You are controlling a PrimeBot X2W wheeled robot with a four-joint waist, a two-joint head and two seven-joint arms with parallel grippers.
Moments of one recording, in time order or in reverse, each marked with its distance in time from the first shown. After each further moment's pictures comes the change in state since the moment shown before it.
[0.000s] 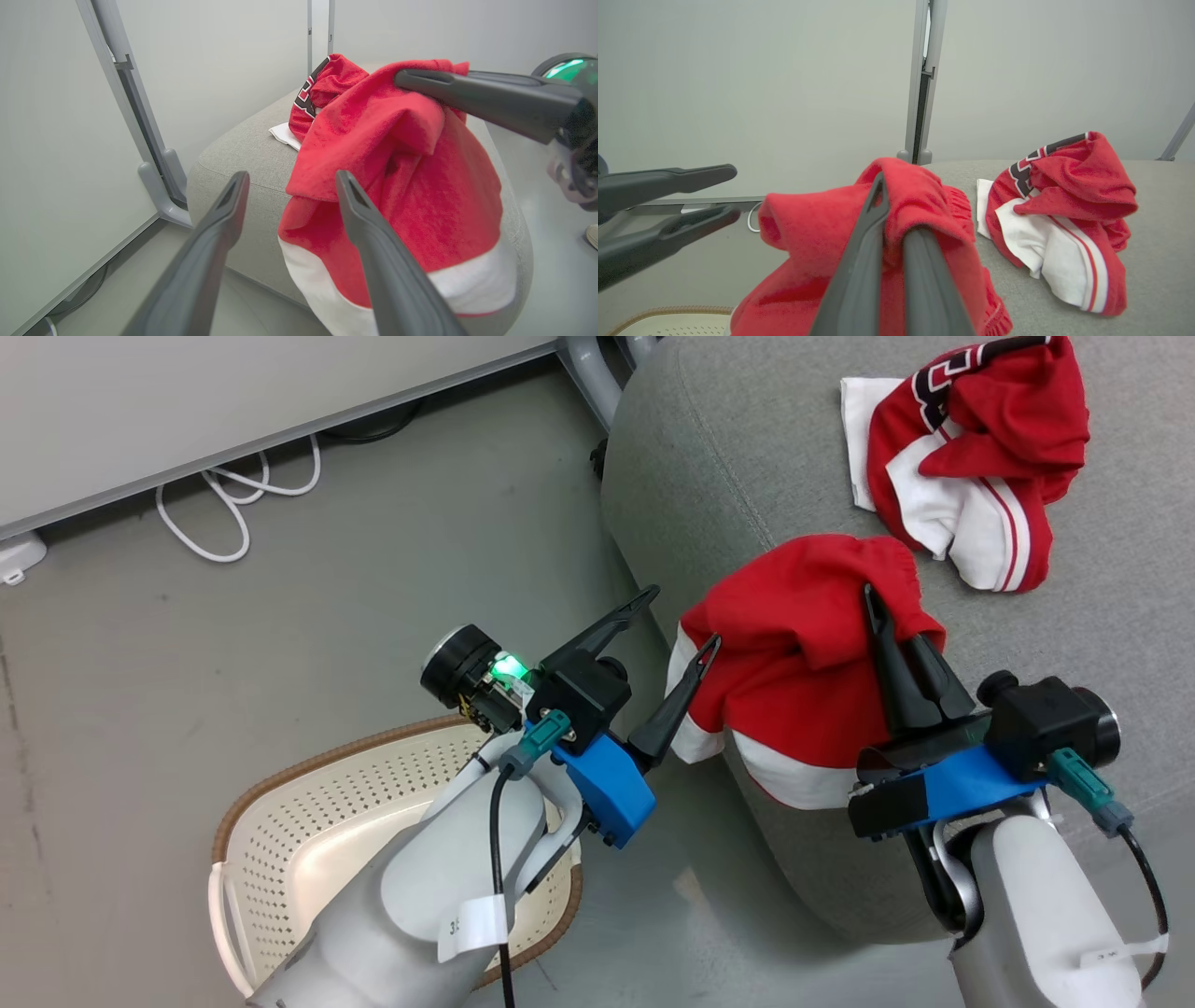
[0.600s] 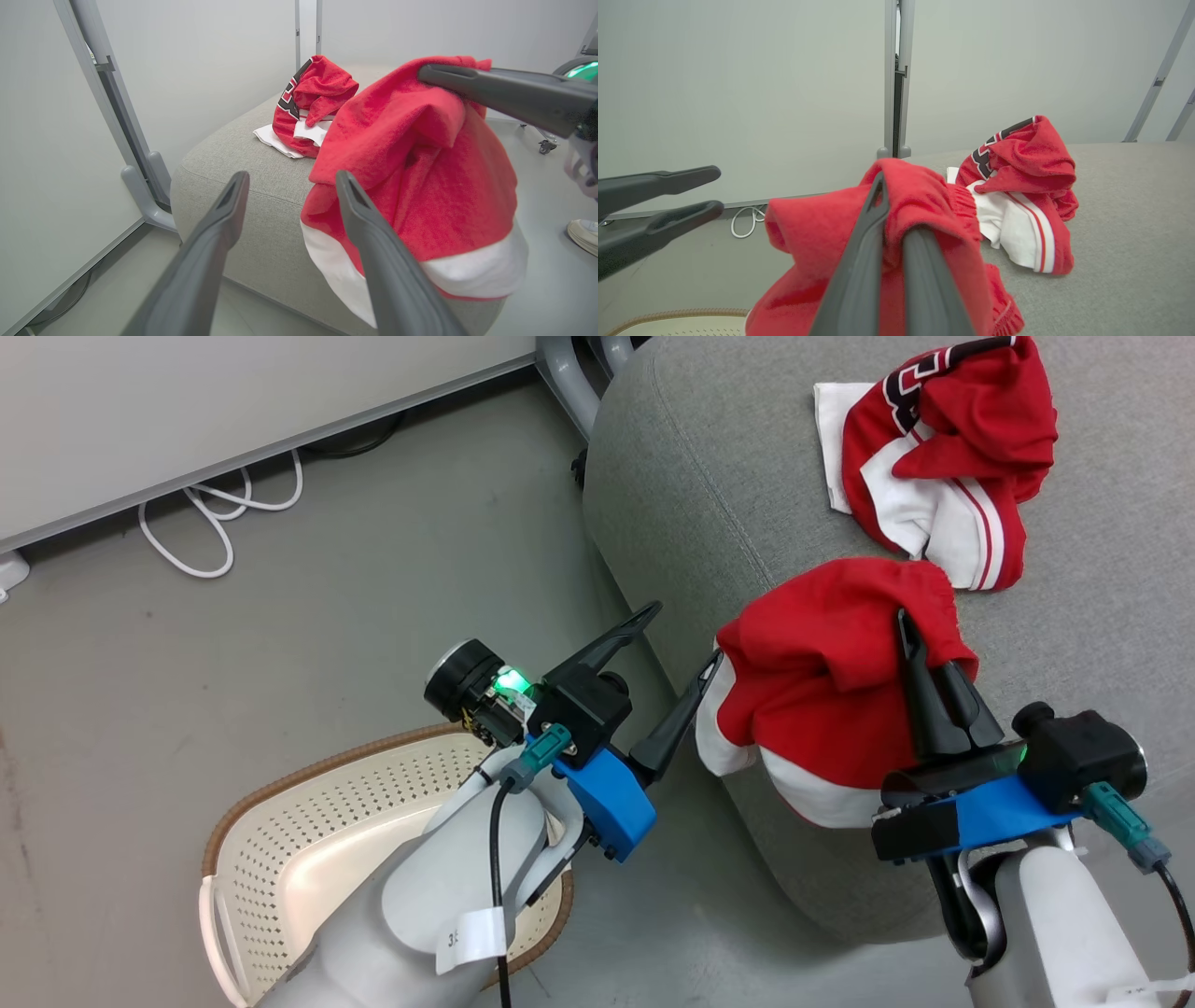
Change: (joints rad) left arm 0.026 0.001 -0.005 -0.009 0.002 -0.003 0.000; right arm 0.092 0.000 -0.052 -0.067 0.025 0.000 0.000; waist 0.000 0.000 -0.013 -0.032
